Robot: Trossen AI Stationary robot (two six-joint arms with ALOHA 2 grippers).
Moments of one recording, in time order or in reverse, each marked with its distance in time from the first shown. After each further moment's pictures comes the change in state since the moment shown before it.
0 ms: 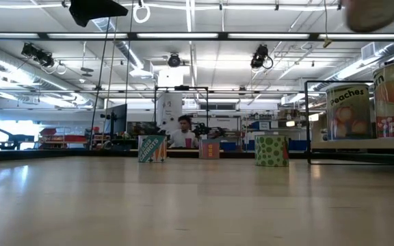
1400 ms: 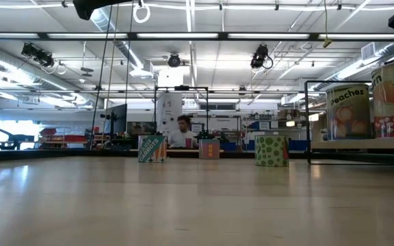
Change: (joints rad) left arm 0.001 0.001 0.000 0.139 -0.036 -0.040; right arm 0.579 0.005 -0.187 -0.231 0.275 0.365
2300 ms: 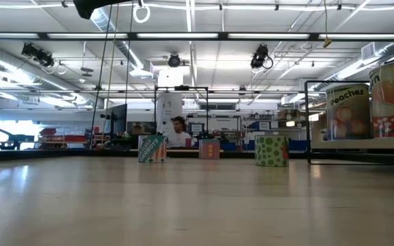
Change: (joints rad) left arm 0.000 0.000 0.000 -0.002 0.001 0.037; right arm 0.236 0.145 -0.124 -0.136 0.134 0.450
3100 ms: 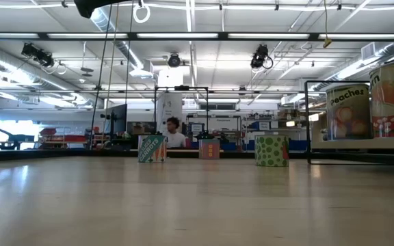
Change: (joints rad) left arm 0.000 0.000 0.000 0.000 0.001 0.037; right arm -0.089 -0.018 0.156 -0.124 -0.016 -0.061
